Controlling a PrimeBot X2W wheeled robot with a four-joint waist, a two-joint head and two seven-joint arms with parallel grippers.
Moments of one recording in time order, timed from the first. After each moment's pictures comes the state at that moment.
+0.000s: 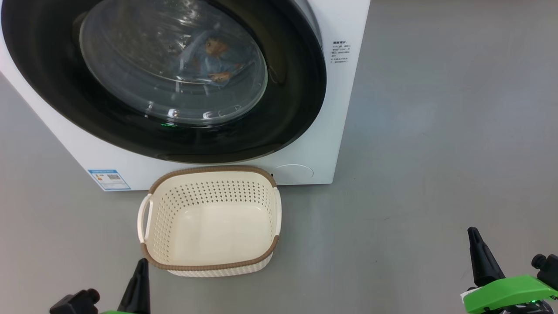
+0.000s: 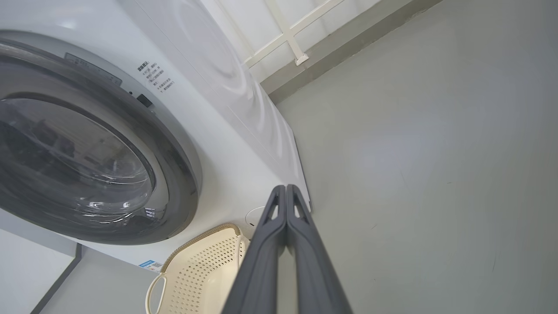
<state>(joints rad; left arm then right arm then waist) 0.00 0.04 -0.05 0.26 -0.59 -0.13 -0.19 -0.08 -0.15 -0.08 0.36 0.73 0.13 -0.17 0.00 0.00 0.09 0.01</state>
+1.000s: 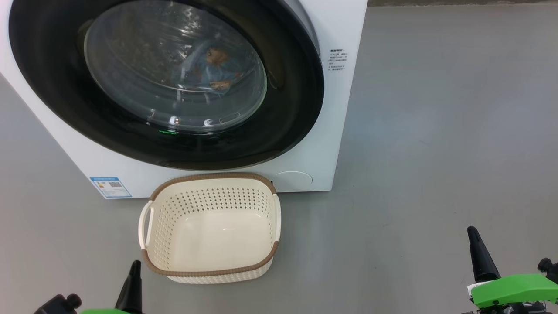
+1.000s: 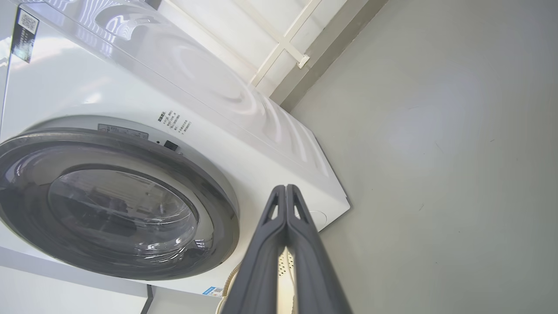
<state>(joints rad) -0.01 0.05 -0.03 0.26 -0.92 -0.13 -0.11 -0.08 -0.12 -0.10 0.33 1.00 0.13 -0.08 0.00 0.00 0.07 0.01</state>
